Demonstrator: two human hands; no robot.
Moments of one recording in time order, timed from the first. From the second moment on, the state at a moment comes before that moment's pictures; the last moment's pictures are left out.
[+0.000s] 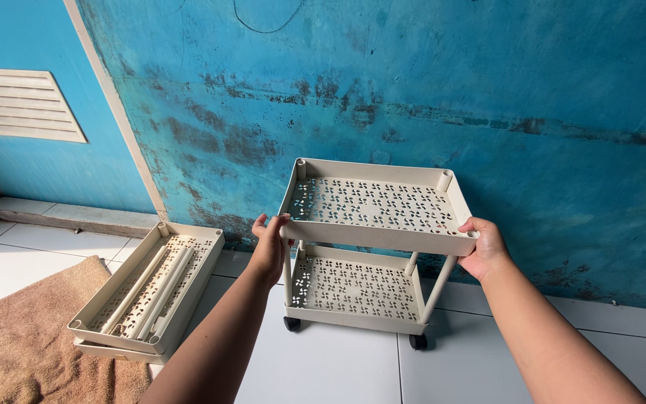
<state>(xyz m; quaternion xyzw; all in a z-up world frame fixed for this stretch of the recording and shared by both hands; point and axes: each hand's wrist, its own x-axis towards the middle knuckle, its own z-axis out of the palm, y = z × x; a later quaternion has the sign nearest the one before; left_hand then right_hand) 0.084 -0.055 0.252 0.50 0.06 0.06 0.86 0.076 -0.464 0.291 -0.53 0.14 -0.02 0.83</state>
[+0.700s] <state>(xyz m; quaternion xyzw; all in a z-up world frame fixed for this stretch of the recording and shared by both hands) 0.080 -0.054 0.251 0.61 0.02 -0.07 0.79 0.094 -0.495 0.271 -0.57 0.10 0.00 0.82</state>
